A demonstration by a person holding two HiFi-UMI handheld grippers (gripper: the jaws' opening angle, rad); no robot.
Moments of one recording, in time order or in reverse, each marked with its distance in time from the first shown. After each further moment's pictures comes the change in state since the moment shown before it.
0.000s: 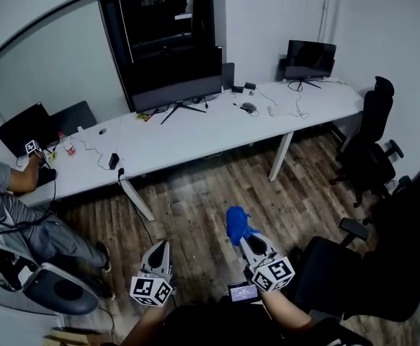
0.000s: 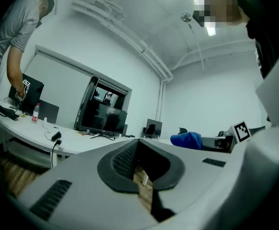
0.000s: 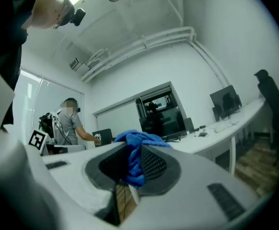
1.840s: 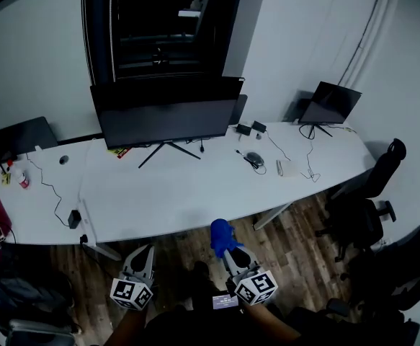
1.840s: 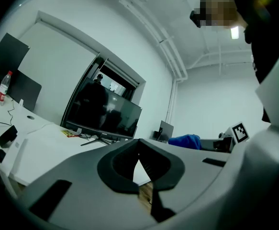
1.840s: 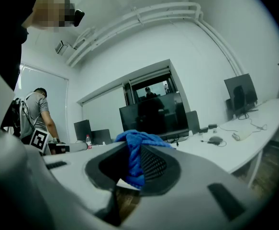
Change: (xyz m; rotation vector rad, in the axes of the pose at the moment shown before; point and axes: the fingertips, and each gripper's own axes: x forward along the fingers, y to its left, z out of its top) left arm 0.378 0.201 0.002 -0.103 -0.010 -0.037; right arm 0.362 -0.220 0.010 -0.021 0.103 -0.012
